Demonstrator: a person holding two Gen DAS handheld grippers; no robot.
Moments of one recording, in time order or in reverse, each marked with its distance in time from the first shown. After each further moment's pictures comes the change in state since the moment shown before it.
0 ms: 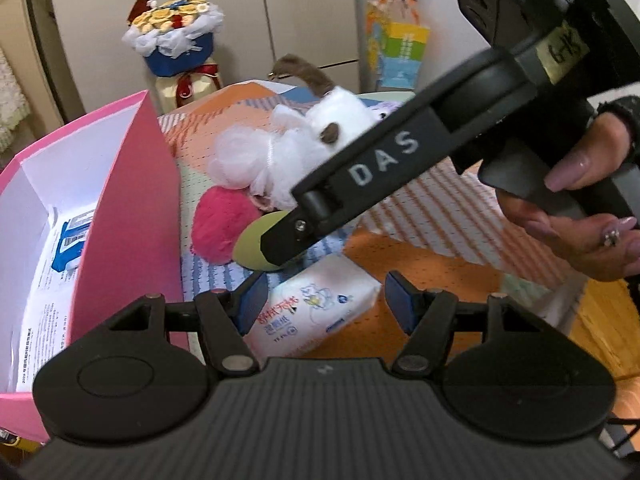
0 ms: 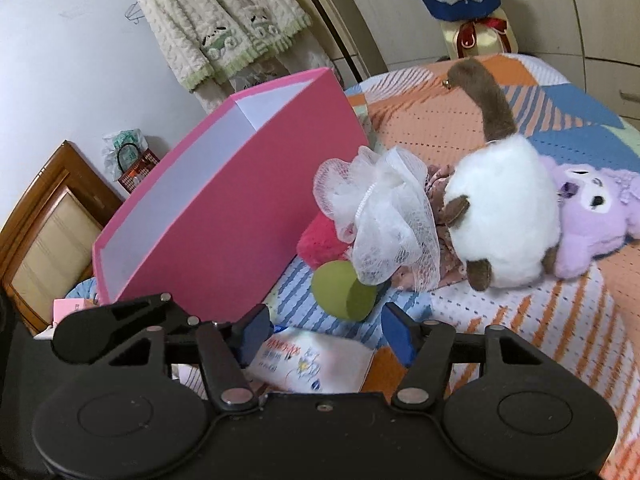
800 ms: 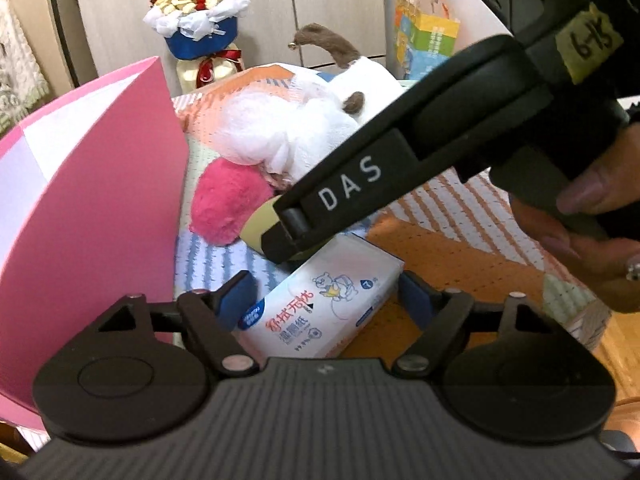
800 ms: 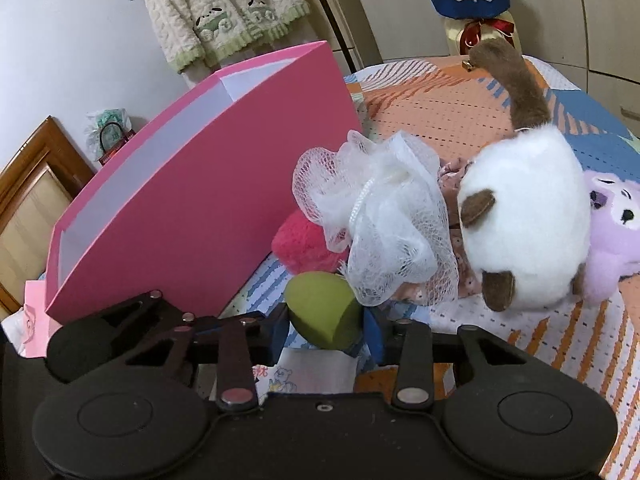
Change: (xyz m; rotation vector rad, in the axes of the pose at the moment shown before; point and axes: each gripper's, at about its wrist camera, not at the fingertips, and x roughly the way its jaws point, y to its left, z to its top) left arm 0.027 0.000 -0.011 -0.057 0.003 0.039; right arm 0.026 0.004 -0.002 -0.055 0.003 -0.065
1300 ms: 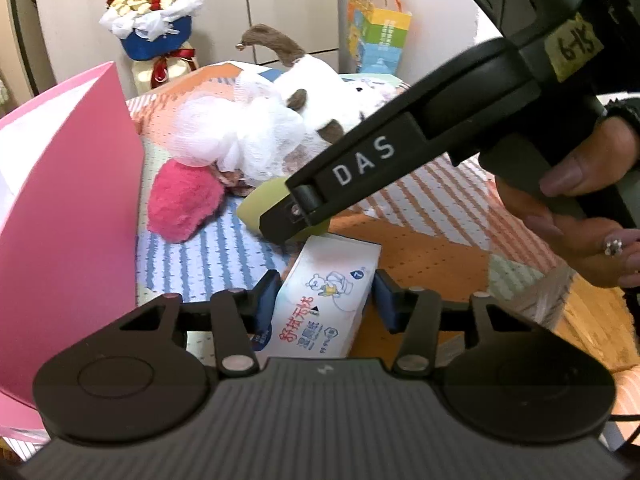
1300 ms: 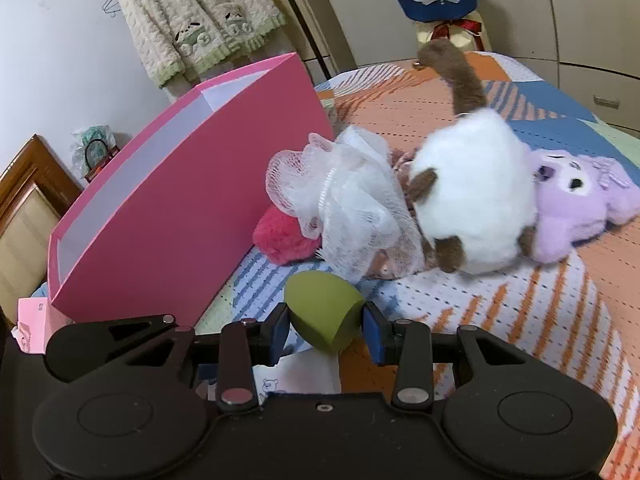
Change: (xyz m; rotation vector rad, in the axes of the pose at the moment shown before) left arm -0.005 -0.002 0.006 0.050 0.025 -0.130; right arm -0.019 -0.009 -0.011 0.047 -0.030 -0.054
